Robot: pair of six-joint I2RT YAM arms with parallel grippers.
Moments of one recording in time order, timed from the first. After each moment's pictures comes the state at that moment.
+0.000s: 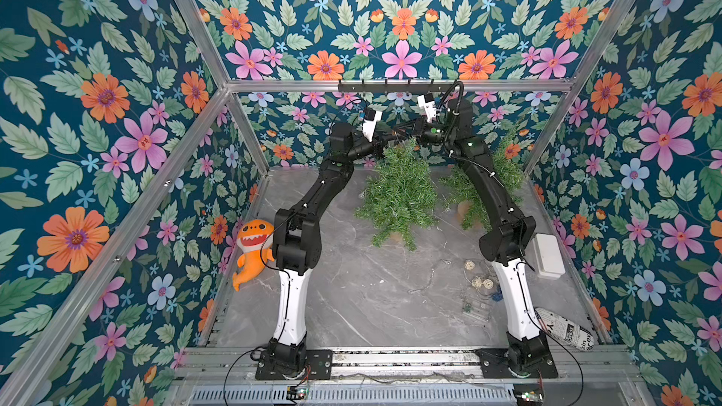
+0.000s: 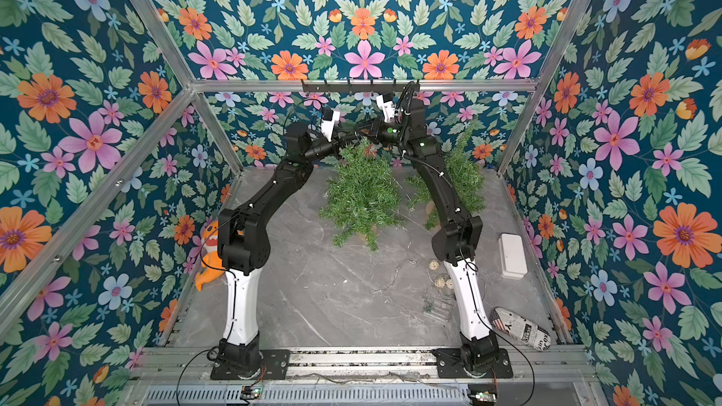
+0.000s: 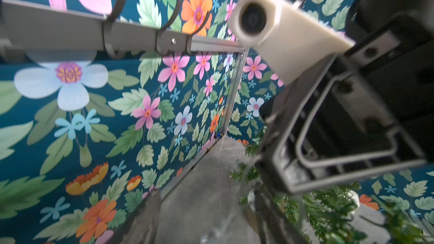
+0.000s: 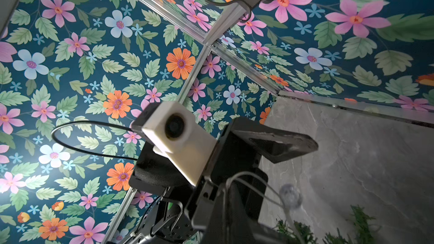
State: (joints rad) left arm -0.33 2.21 2.03 0.34 0.76 -0.25; right arm 0.32 2.43 2.75 -0.44 -0.85 0.84
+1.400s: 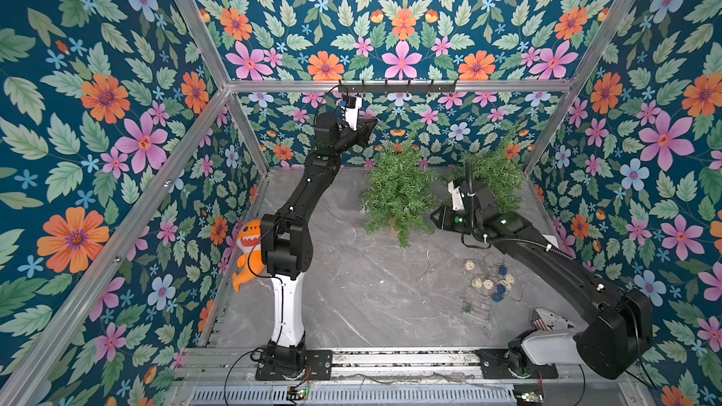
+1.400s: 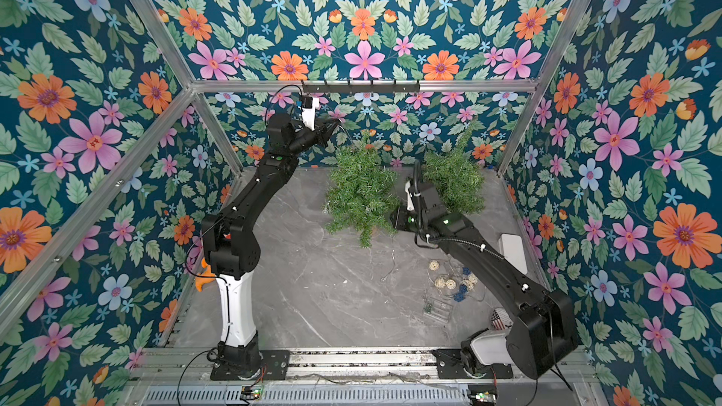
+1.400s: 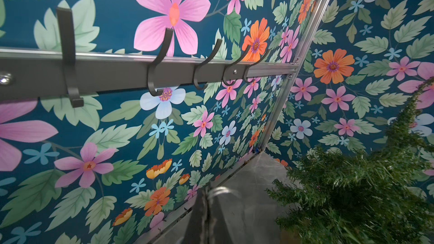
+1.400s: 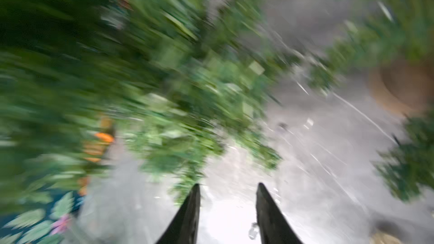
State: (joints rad) left arm -0.27 2.13 2.04 0.16 0.56 -0.22; right arm 0.48 1.35 1.08 -0.49 -0.06 0.60
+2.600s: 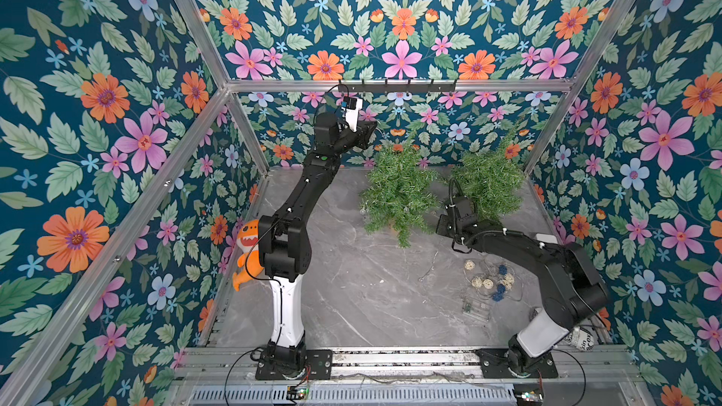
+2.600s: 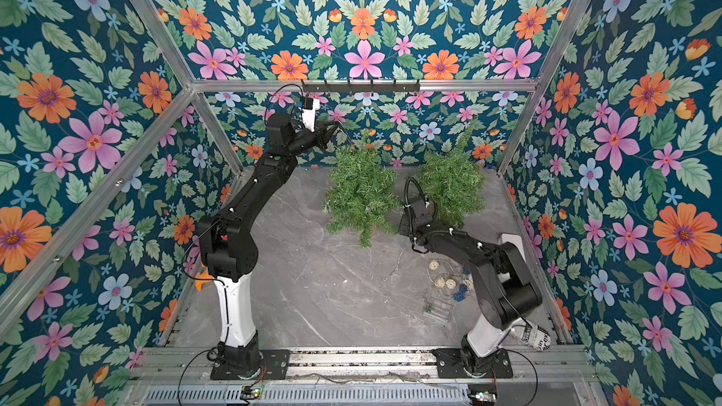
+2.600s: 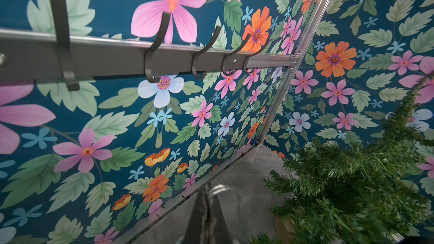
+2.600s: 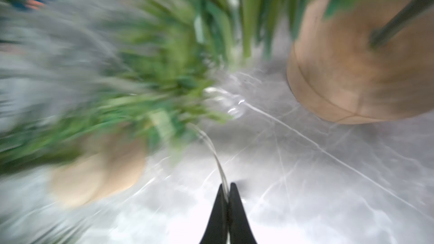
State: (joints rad) left arm -0.27 2.09 2.02 0.09 0.56 -0.20; right arm 0.43 1.58 0.98 -0.20 0.16 0.58
